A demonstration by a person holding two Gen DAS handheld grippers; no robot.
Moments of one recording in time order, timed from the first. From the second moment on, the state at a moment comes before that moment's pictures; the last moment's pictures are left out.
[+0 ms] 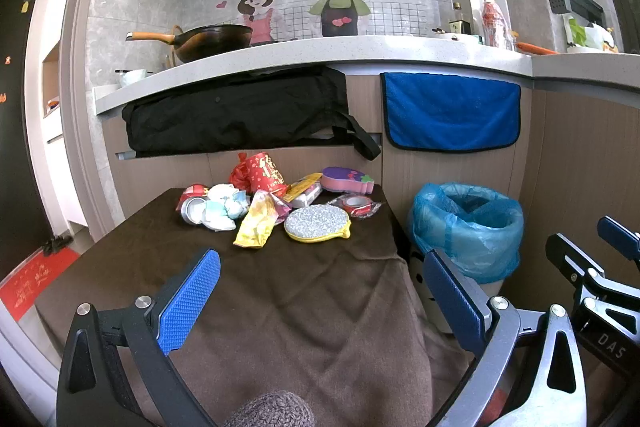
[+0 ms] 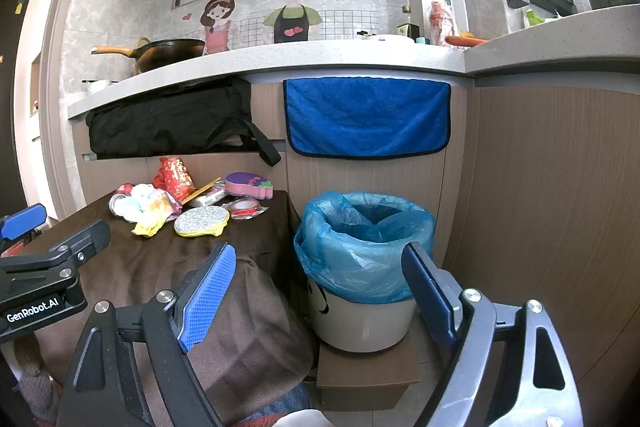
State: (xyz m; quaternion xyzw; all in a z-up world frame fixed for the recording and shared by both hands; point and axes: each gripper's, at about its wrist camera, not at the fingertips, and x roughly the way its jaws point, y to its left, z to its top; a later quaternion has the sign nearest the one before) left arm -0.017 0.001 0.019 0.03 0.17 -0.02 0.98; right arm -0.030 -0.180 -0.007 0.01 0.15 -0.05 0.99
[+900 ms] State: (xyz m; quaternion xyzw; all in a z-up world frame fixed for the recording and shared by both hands) left arm -0.018 0.002 0.017 0.03 0.17 -0.02 0.98; right arm -0.031 -0.183 -0.005 0.01 0.15 -0.05 0.99
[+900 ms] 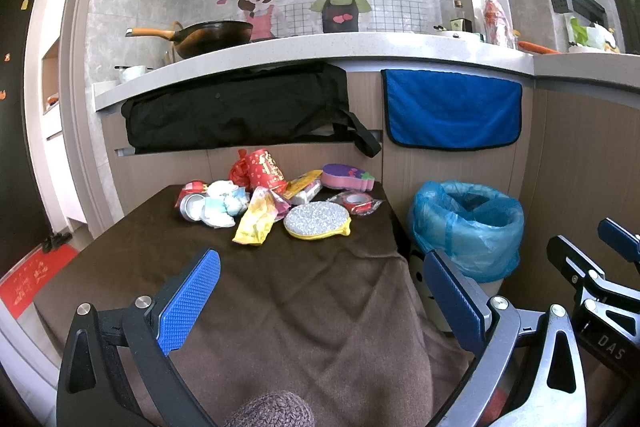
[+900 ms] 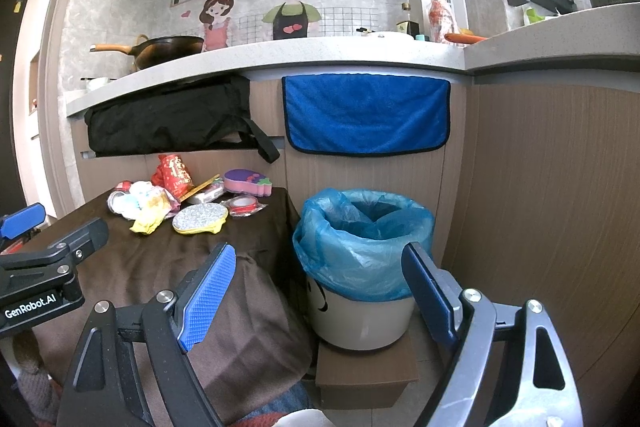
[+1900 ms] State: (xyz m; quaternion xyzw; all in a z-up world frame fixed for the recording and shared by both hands) left arm 0.065 0.028 0.022 0.01 0.21 0.00 0.98; right arm 0.055 -0.187 -0.005 -0.01 0.19 -0.03 0.98
